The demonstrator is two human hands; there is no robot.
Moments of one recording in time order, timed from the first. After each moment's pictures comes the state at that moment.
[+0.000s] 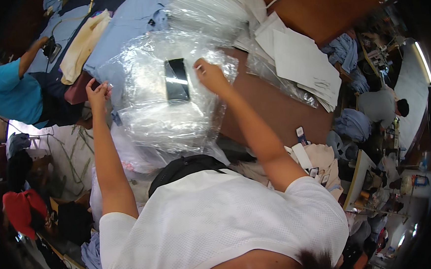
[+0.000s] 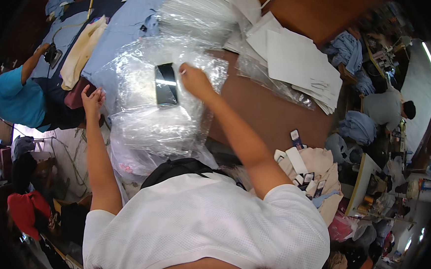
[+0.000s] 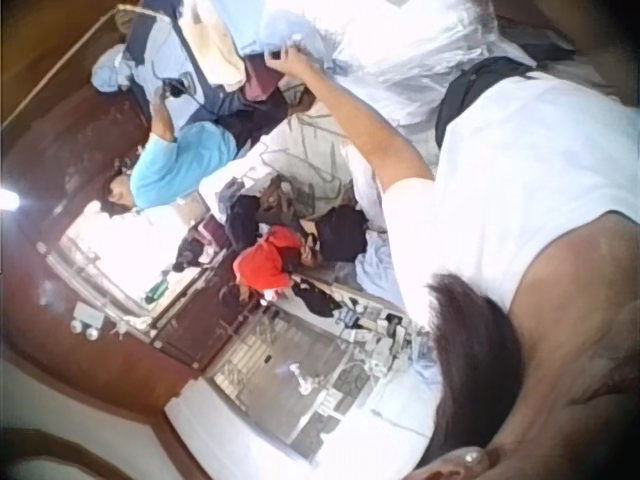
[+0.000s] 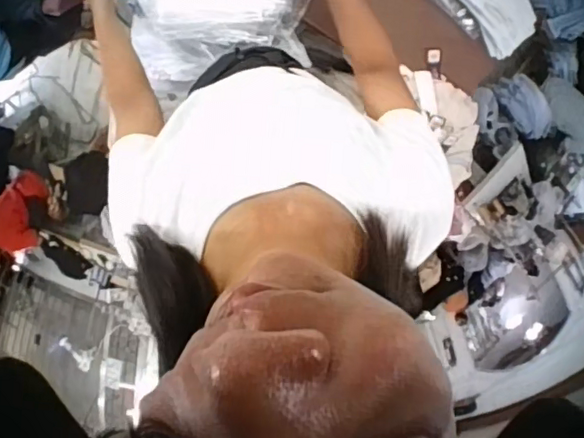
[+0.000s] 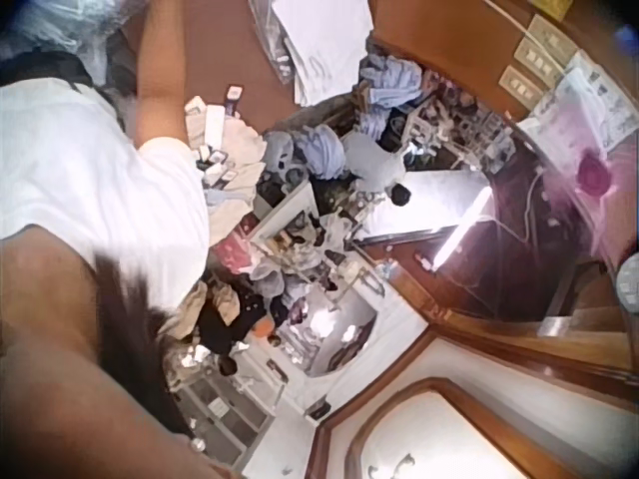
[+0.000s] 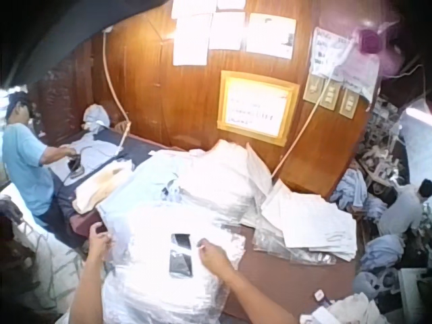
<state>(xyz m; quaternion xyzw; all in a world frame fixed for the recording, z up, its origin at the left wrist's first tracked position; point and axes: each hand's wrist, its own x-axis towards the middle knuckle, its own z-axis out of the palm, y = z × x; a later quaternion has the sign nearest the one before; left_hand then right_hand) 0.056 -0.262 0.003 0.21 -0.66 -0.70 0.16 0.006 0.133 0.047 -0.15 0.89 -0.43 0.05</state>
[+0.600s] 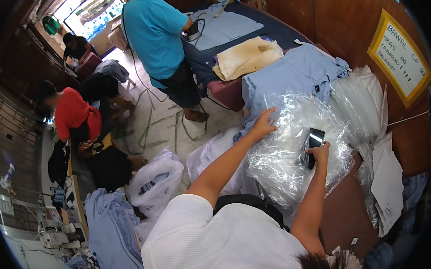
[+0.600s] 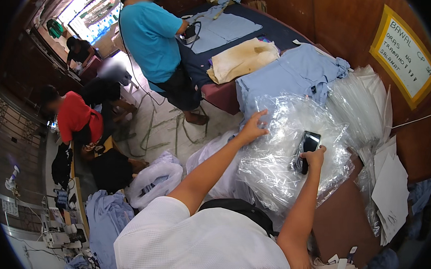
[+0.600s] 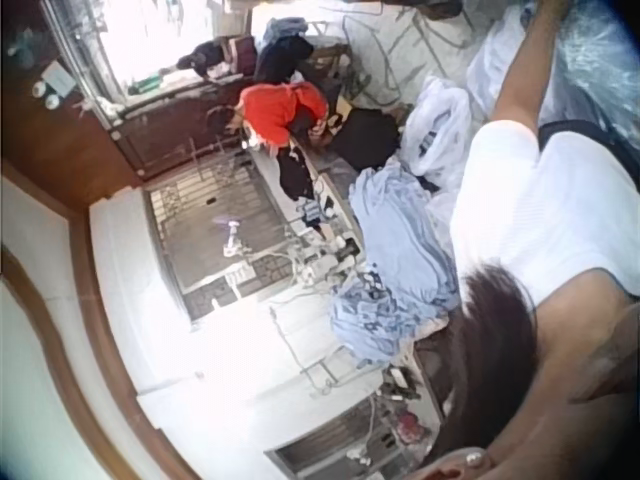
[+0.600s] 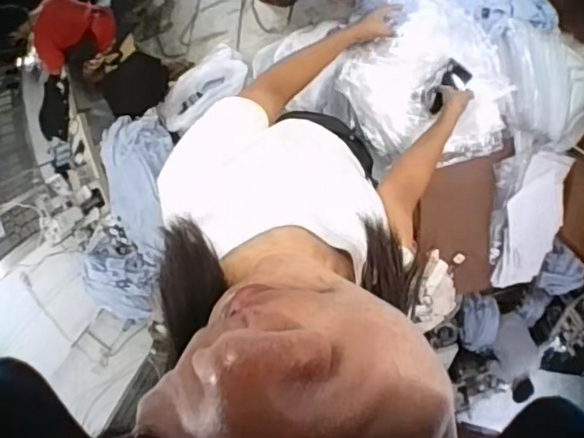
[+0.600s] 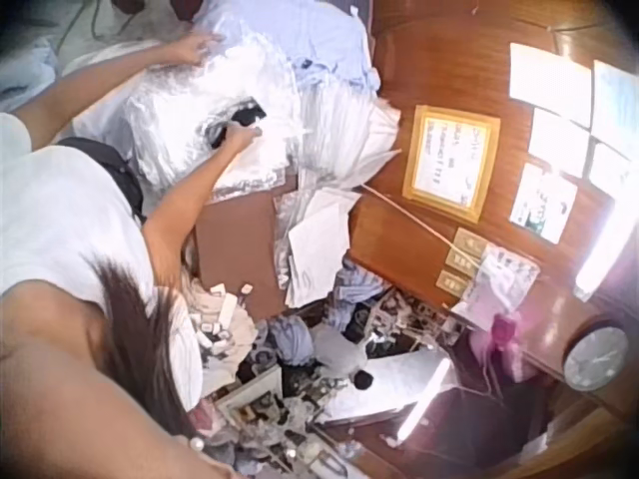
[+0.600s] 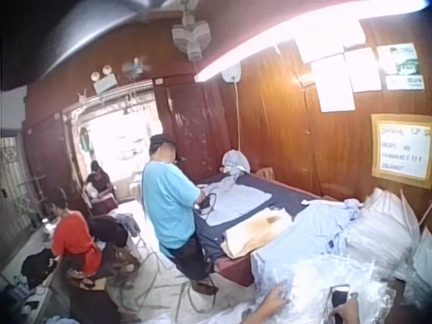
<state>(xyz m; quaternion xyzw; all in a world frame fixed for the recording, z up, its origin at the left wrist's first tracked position) 0.063 -0.223 -0.012 0.05 -0.74 -0.66 0.11 -0.016 0.046 -0.014 0.09 0.91 -0.39 0.10</state>
